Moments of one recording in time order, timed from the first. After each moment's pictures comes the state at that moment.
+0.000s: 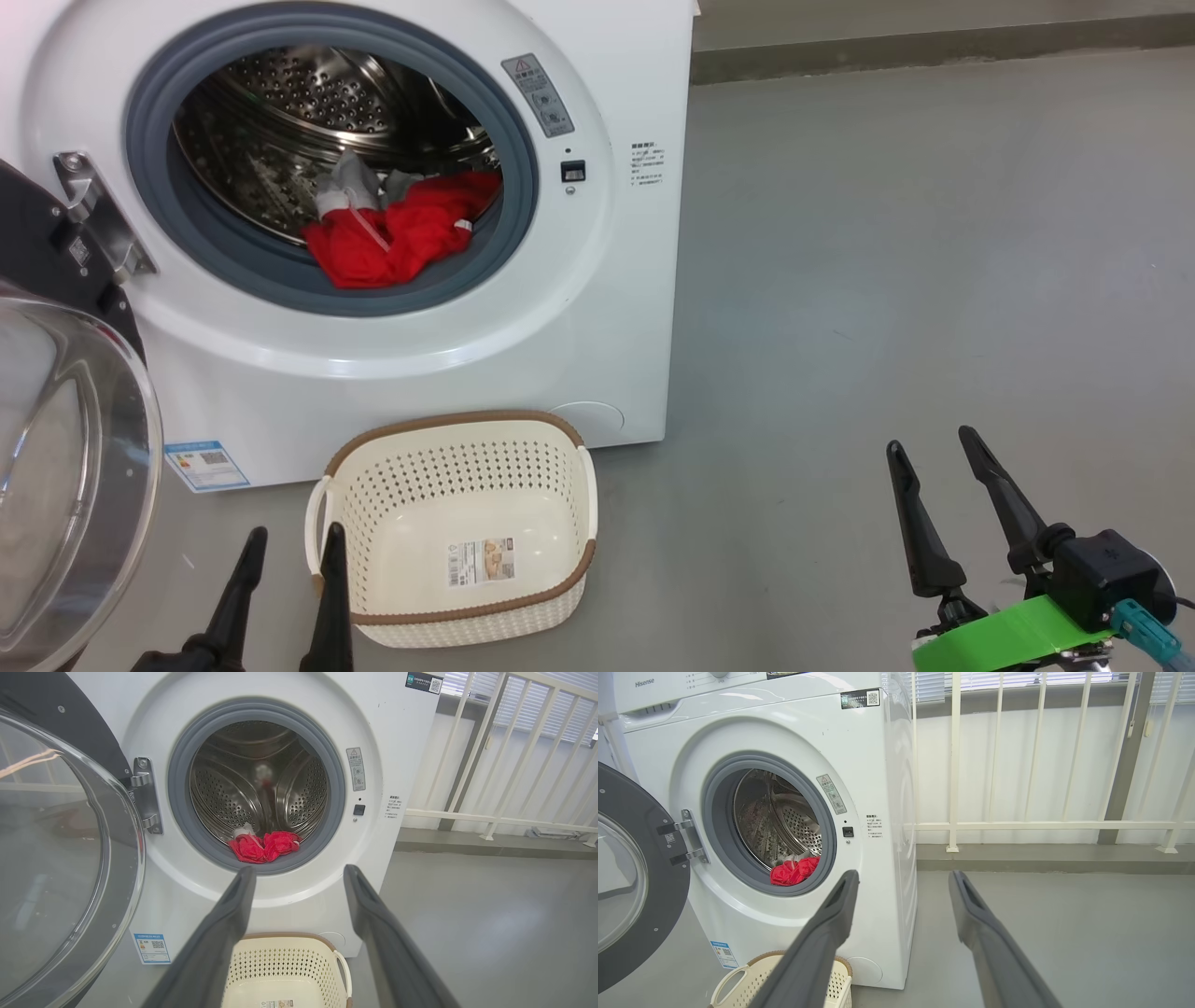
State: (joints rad) left arm 0.08 0.11 -0.05 0.01 -0.30 0.03 -0.21; right arm 0.03 -0.05 0.01 0.09 0.24 0.12 -0.26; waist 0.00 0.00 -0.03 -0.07
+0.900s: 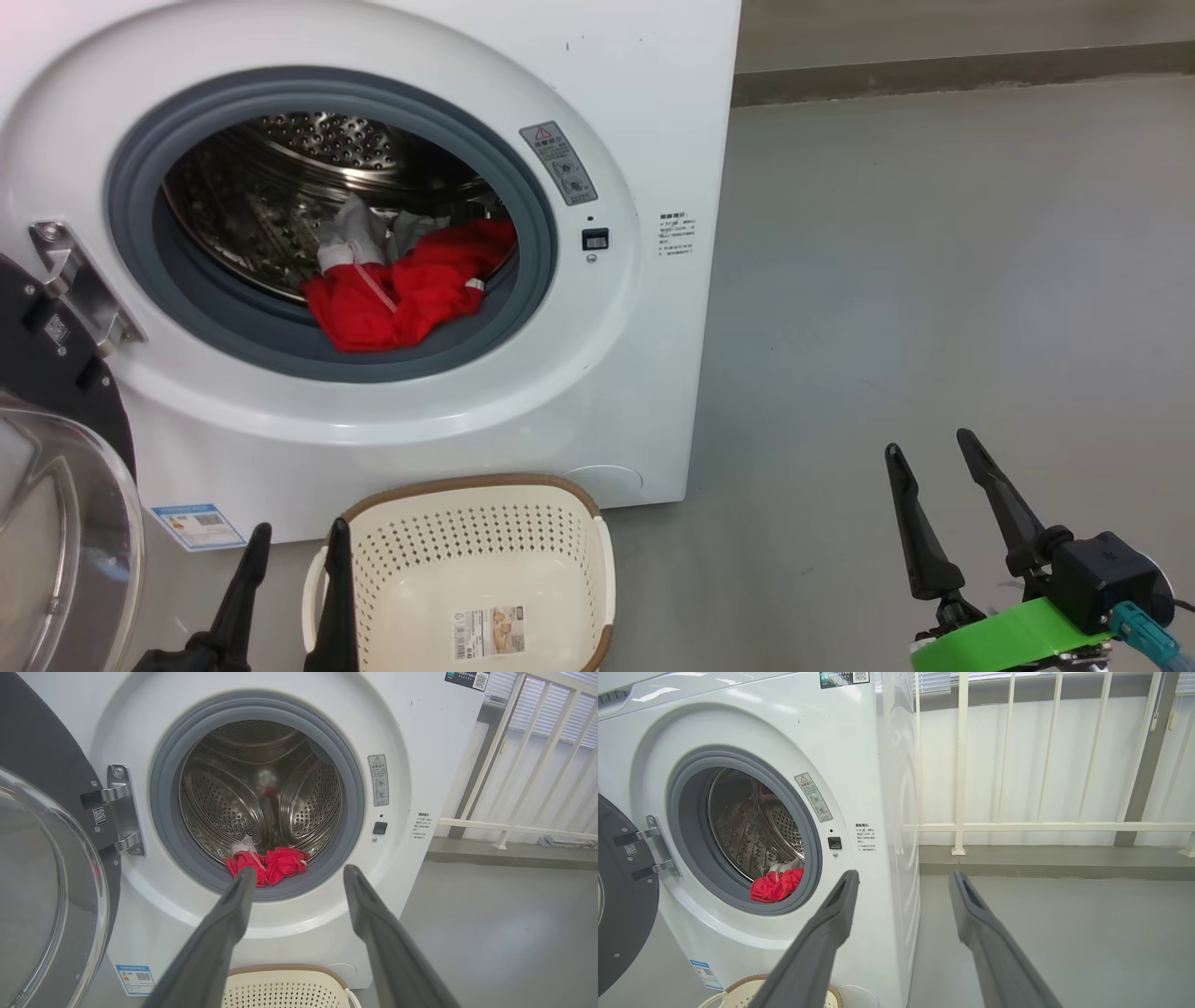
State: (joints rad) left arm 0.08 0.11 -0.06 -0.01 -0.31 0.06 -0.20; right arm 0.04 -0.04 0.01 0.09 0.24 0.12 -0.26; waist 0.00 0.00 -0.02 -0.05
